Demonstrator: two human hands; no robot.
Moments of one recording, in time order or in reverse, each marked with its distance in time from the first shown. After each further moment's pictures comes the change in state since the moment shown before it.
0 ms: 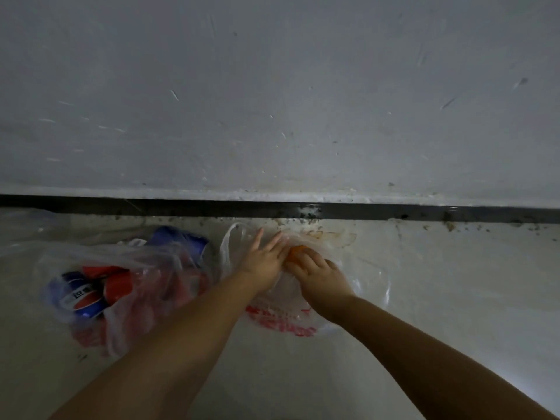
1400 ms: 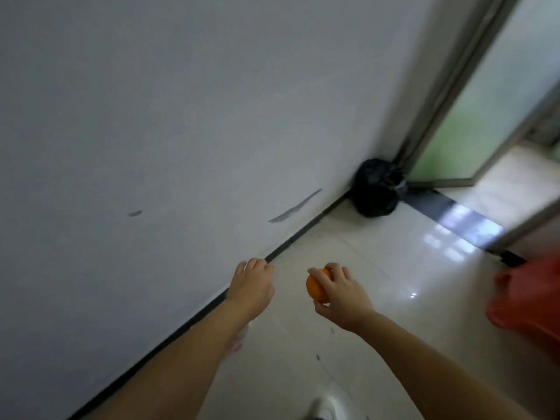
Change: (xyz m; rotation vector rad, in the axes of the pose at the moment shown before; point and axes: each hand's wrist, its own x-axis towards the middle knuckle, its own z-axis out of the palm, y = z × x) left_hand -0.445 0.183 -0.543 -0.014 0.540 0.492; right_hand -0.507 -0.181 -0.556 0.230 0.341 0.911
